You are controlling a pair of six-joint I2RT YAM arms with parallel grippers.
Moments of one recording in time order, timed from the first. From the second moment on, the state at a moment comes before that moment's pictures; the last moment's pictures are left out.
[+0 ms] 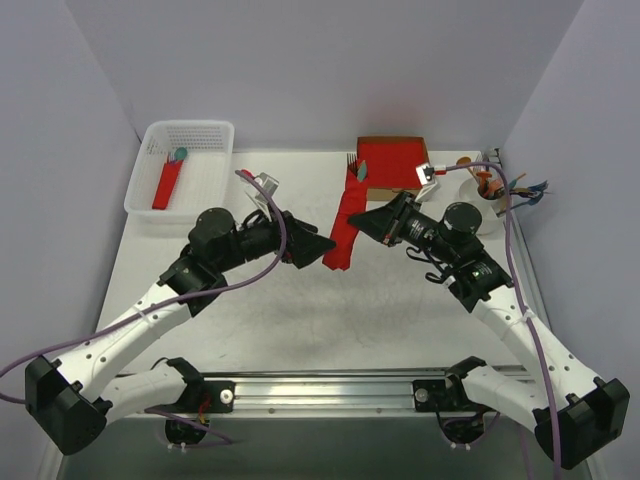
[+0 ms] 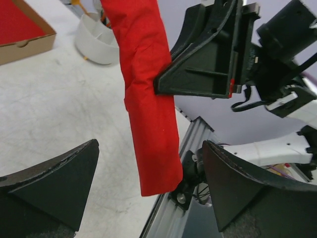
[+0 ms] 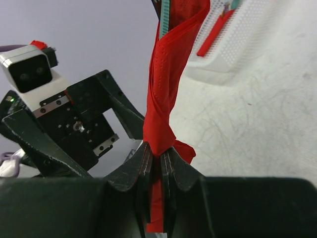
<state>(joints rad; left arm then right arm) -0.71 1.05 0.92 0.11 0.36 -0.61 0.46 0.98 0.85 0.11 -0.47 0.85</state>
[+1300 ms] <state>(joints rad) -0.62 1.34 0.94 0.80 0.82 -1.24 0.50 0.98 0.84 0.37 -0.63 1.08</state>
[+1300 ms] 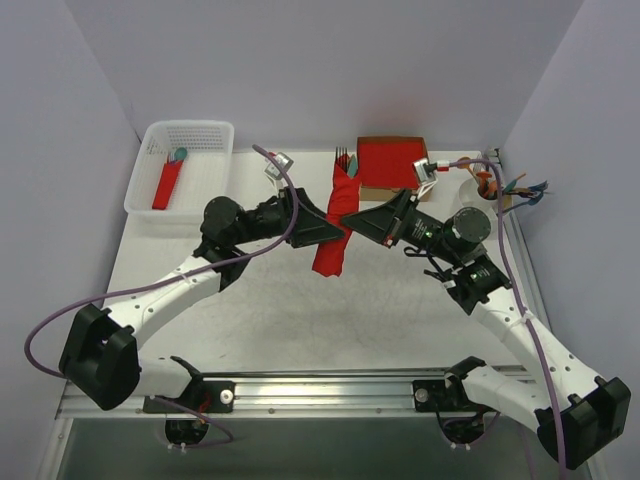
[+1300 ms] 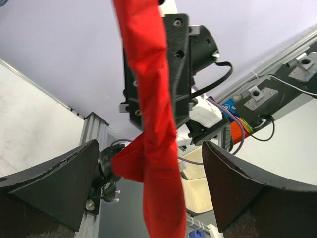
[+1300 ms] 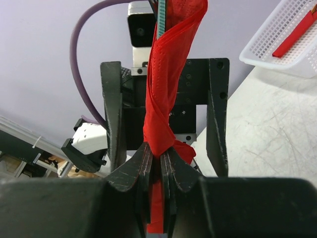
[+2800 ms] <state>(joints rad) -0.67 1.32 0.96 0.63 0.81 -1.13 0.50 0.99 0.83 0.31 -0.62 1.00</state>
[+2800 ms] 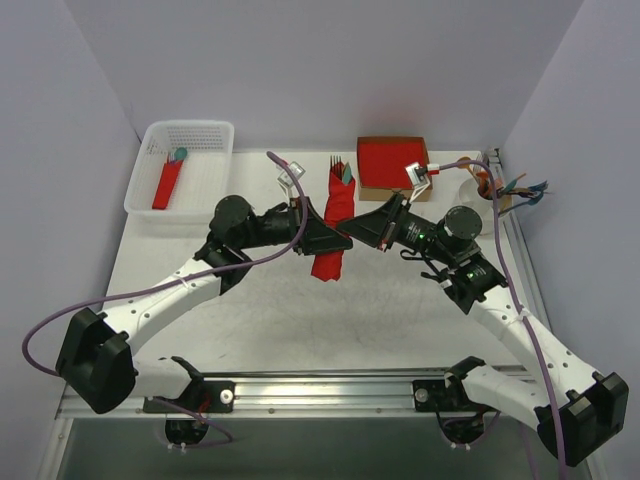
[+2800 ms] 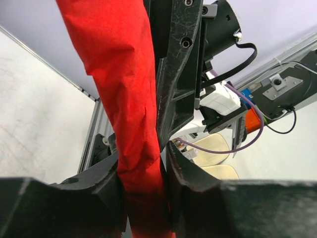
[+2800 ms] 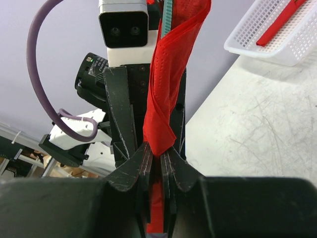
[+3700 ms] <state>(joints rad) -0.68 1.31 0.97 0.51 0.79 -1.01 0.51 0.99 0.83 0.27 -0.59 0.92</state>
